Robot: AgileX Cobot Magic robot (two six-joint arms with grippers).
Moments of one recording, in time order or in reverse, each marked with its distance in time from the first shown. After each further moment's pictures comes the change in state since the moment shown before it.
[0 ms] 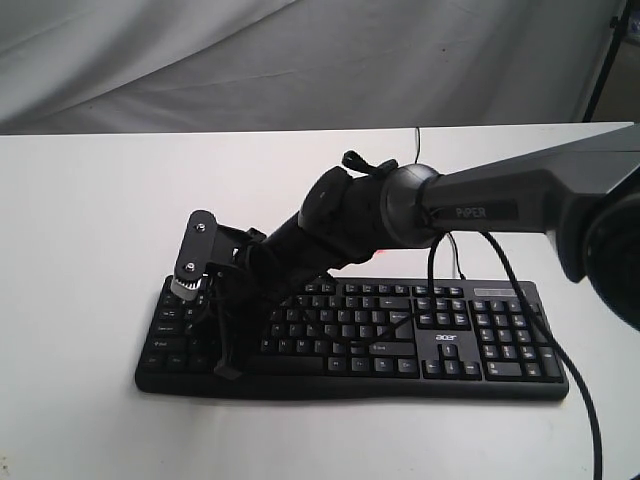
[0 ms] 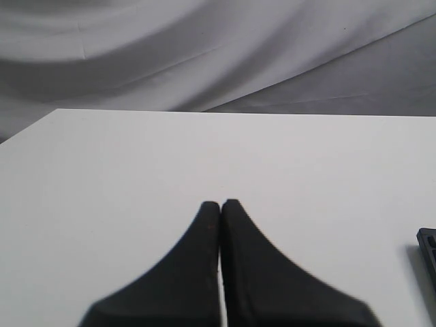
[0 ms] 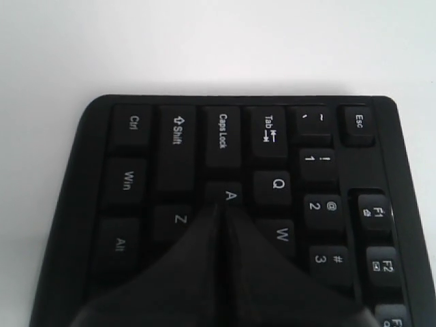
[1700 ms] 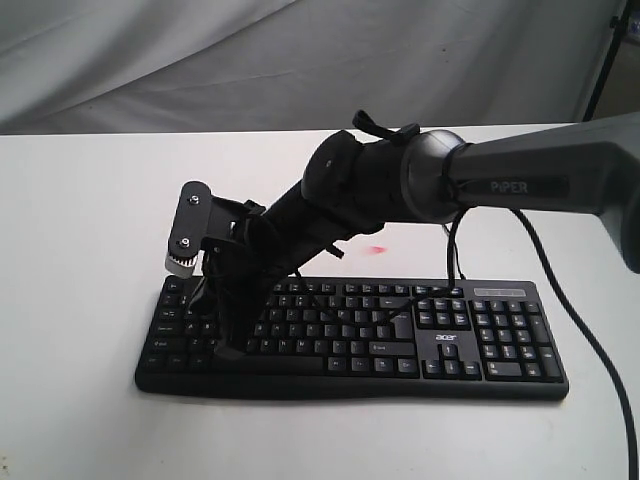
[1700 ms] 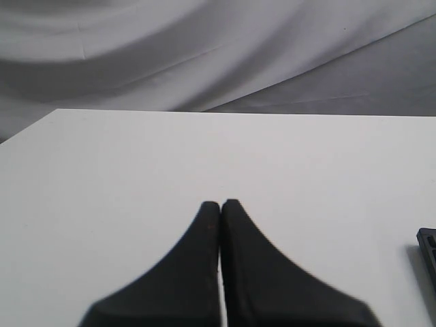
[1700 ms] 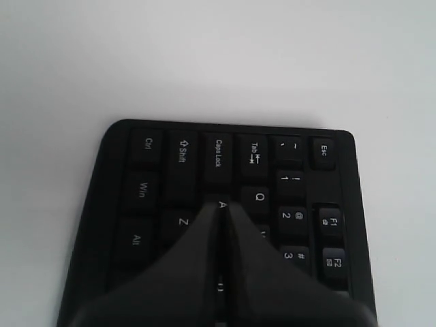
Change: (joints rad) left arm 0.000 0.000 0.000 0.000 0.000 0.000; right arm 0.000 -0.098 0.000 -0.100 0.031 0.072
